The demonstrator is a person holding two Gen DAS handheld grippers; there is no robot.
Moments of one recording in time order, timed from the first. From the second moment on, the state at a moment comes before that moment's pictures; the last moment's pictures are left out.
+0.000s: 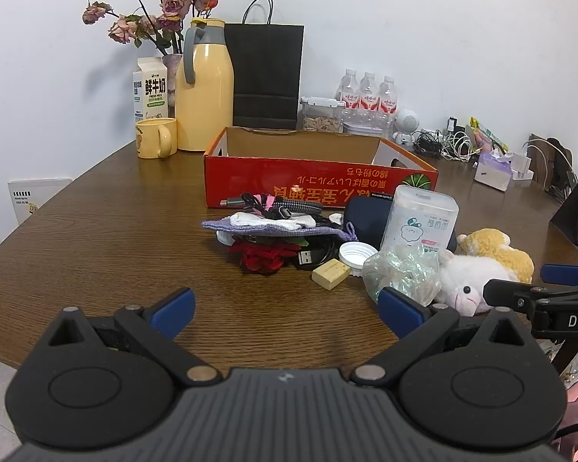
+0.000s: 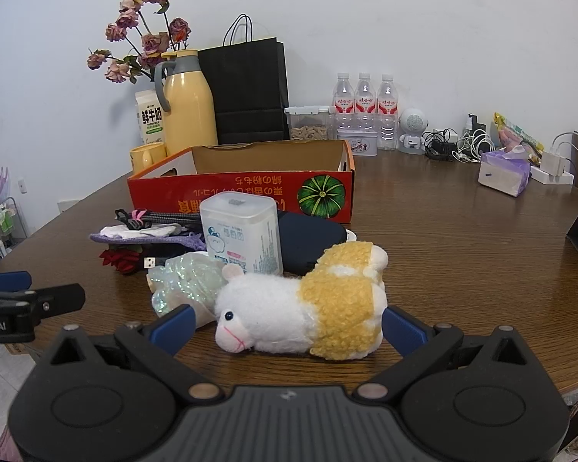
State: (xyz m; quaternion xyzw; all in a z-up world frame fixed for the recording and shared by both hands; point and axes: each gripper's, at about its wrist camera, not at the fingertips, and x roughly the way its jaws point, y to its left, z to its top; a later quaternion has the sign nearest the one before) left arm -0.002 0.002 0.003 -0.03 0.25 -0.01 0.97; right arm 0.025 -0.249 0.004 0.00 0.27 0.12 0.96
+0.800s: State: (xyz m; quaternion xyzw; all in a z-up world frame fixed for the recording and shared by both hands) left arm -0.005 0.004 0.011 -0.03 0.25 -0.01 0.97; right arm 0.024 -0.249 0.006 0.00 0.26 0.12 0.96
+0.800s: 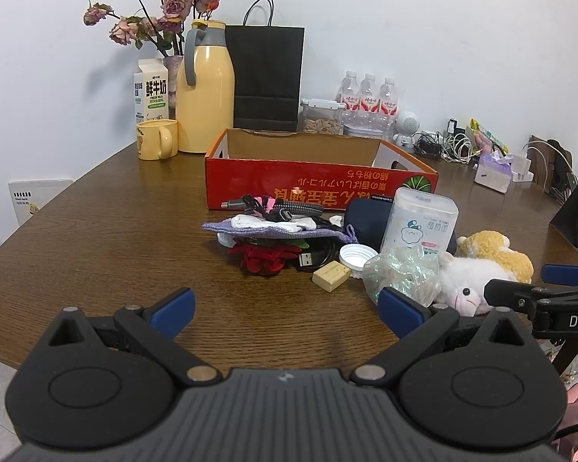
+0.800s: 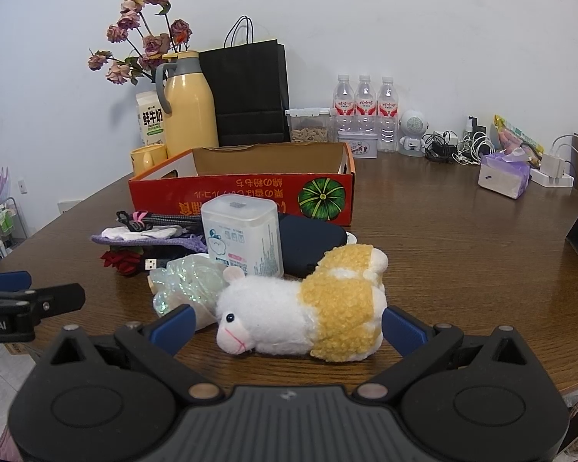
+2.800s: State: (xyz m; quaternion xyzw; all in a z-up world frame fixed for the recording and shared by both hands) left arm 0.050 -0.032 -0.005 -0.01 0.28 -0.06 0.96; right arm 0.091 -0.278 0.015 -0.03 0.29 0.14 0.95
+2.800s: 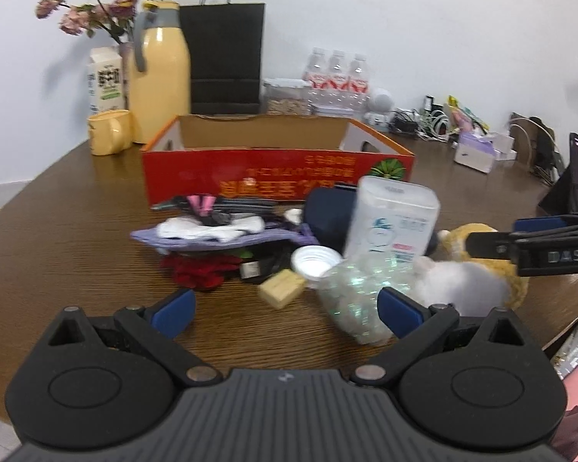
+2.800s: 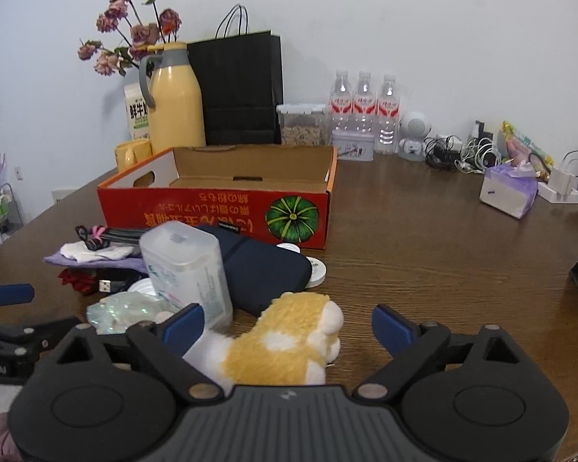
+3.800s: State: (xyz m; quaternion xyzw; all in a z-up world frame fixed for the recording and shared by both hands) left arm 0.072 -0.043 -0.005 -0.08 0.29 -0.12 0.95; right arm 0.114 -0.304 0.003 0.05 0.33 0.18 0.92
